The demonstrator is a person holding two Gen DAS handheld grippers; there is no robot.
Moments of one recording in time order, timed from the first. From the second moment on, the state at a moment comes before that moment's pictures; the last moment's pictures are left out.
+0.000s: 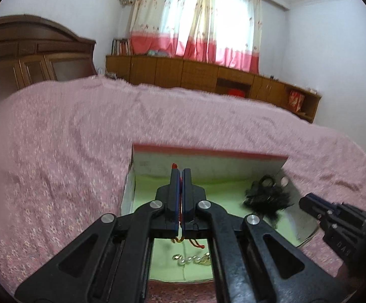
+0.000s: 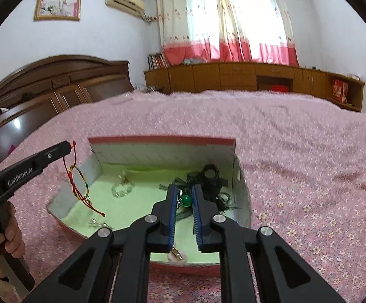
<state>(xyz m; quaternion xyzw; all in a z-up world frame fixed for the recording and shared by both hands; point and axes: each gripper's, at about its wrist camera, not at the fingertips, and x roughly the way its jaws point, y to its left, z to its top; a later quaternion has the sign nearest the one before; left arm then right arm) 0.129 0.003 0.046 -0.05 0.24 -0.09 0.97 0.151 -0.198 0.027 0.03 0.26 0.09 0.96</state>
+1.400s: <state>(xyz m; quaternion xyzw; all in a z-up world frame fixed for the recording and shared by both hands) 0.106 0.001 0.038 -0.06 0.31 -0.08 0.94 0.137 -0.211 0.027 0.09 0.29 0.09 0.95</state>
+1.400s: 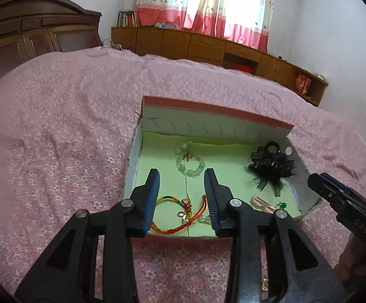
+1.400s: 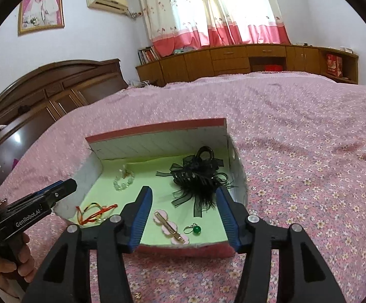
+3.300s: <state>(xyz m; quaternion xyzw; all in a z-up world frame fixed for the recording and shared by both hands) 0.024 -0.005 -0.029 -0.02 0.44 -0.13 0.89 0.044 -0.197 -0.013 0.09 0.38 0.10 0.91</state>
